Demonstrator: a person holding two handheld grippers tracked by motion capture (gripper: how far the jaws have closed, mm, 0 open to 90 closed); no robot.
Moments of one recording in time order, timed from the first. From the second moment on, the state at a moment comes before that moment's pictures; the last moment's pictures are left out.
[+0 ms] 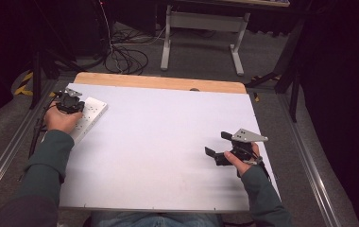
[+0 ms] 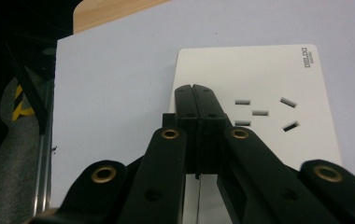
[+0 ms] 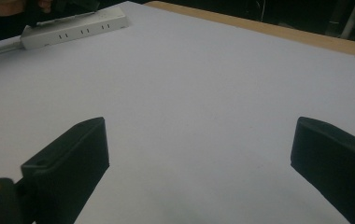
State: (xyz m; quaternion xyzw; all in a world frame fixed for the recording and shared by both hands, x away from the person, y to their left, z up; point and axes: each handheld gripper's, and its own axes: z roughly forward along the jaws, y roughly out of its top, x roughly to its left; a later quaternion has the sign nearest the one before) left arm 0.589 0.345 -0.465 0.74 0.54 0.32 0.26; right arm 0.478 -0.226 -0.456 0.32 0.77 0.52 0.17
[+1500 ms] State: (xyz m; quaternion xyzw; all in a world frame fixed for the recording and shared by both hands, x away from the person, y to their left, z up) left arm 0.547 0.360 -0.435 0.69 0.55 0.34 0.31; right arm 0.486 -0.221 -0.459 0.32 0.78 0.51 0.17
